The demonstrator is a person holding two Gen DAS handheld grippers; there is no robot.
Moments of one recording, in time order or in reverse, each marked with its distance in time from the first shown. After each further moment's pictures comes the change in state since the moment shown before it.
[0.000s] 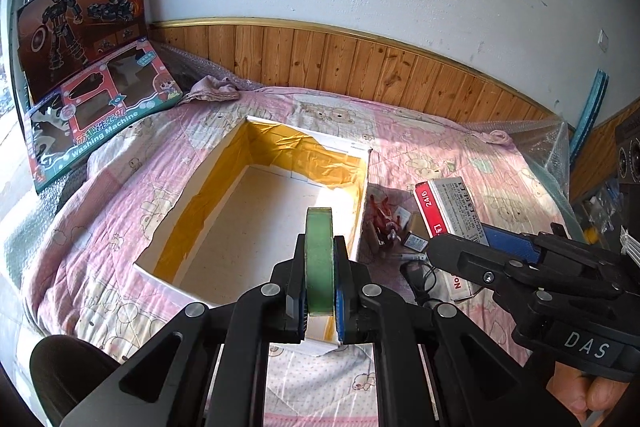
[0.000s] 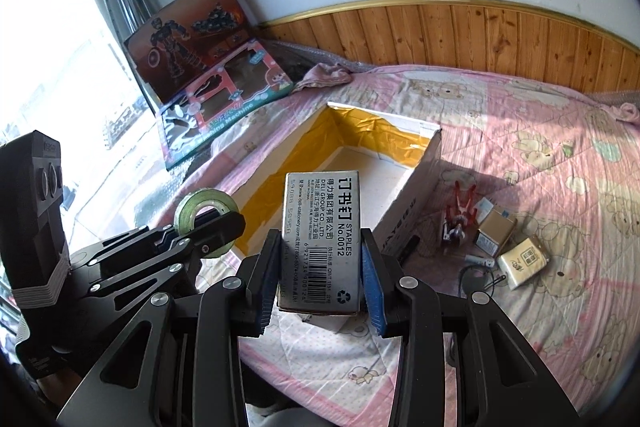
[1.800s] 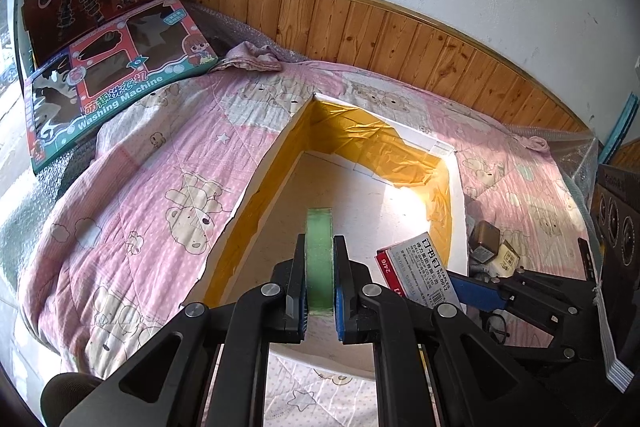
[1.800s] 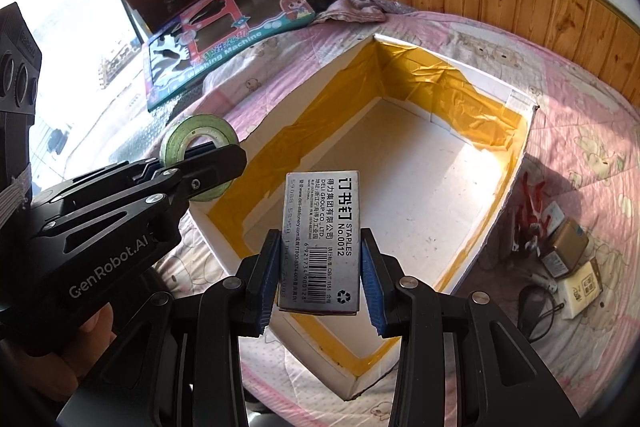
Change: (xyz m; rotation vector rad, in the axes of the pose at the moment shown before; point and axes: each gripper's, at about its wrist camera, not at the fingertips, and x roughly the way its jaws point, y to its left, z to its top) left arm 0.068 0.097 0.023 -0.070 0.096 0.020; right arm 0.143 0.041 0.008 -0.100 0.222 -0.026
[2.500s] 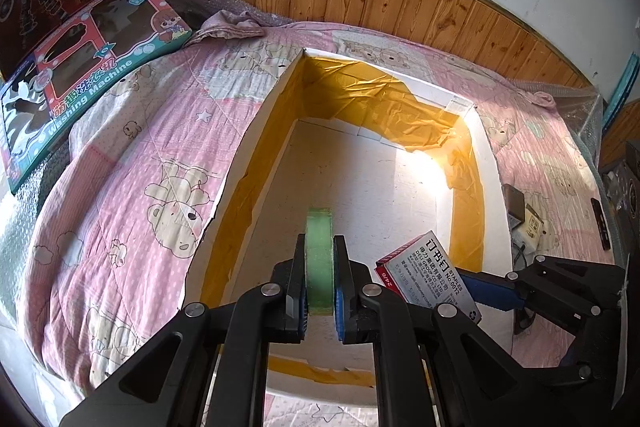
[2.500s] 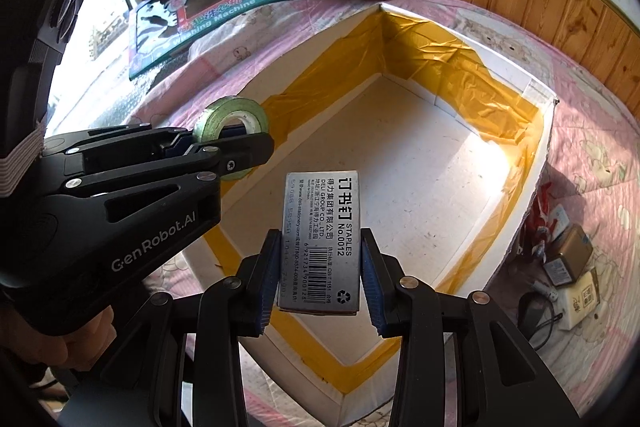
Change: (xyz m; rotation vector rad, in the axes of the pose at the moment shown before) left arm 0.058 0.009 0.004 0.091 0.135 -0.008; right arm 0.038 0.005 -0.002 -0.067 0.082 -0.056
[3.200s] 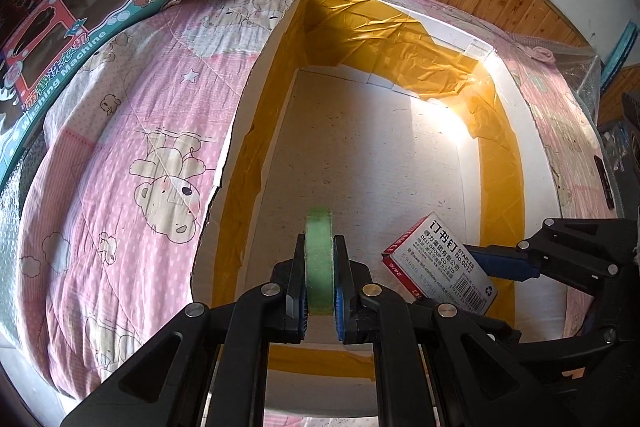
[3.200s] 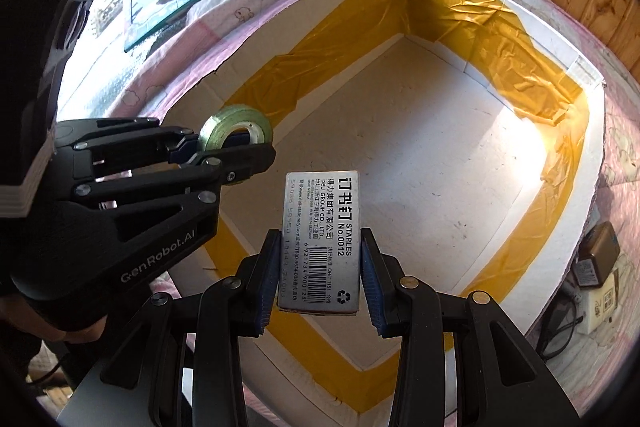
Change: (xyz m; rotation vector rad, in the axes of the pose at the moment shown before) left arm 0.042 0.025 -0.009 0.083 0.152 -0.024; right arm 0.042 -0.001 0.009 0.016 0.134 0.052
